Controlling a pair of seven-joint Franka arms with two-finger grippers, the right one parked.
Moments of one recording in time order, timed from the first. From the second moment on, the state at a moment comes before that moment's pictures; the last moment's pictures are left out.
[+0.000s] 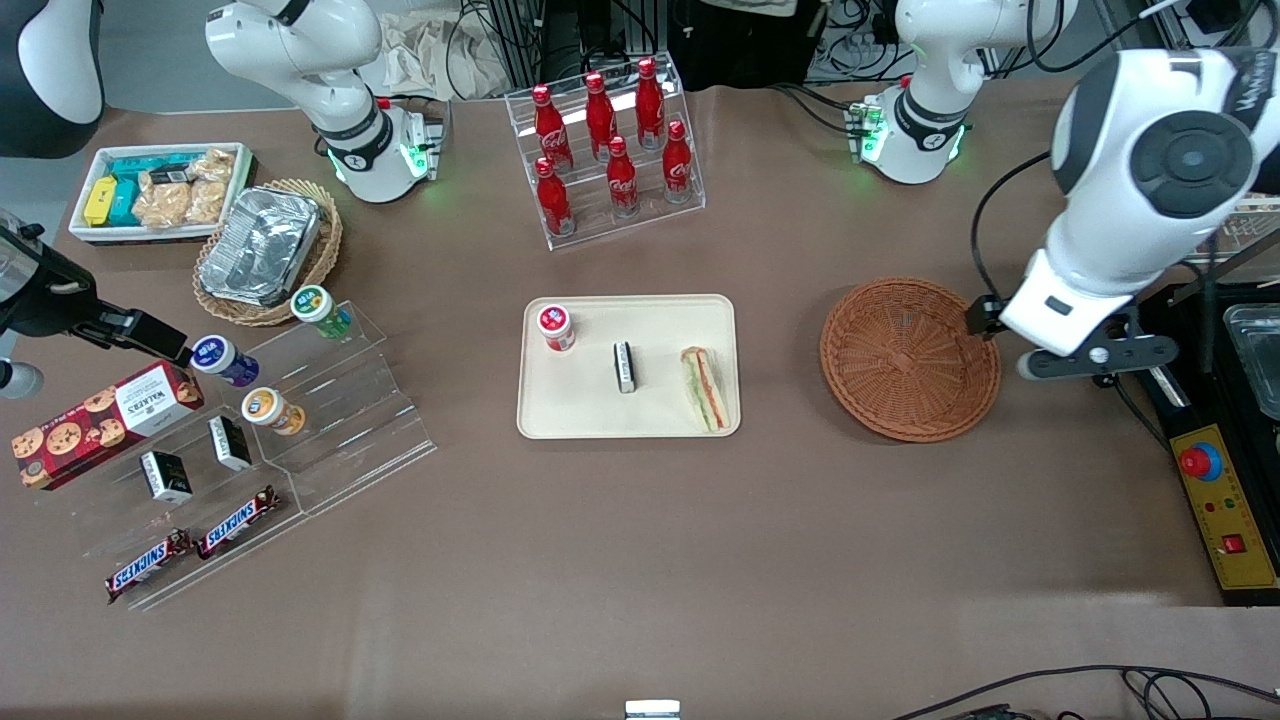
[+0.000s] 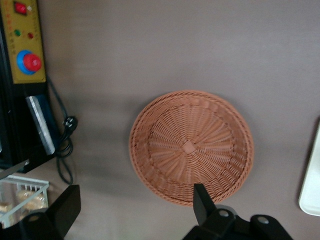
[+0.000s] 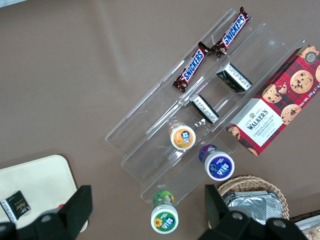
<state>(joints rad) 0.03 0.05 -0.24 -1.74 0.19 1.64 -0.32</state>
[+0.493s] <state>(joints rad) 0.05 -0.07 -0.13 -1.74 0.14 1.56 0.00</state>
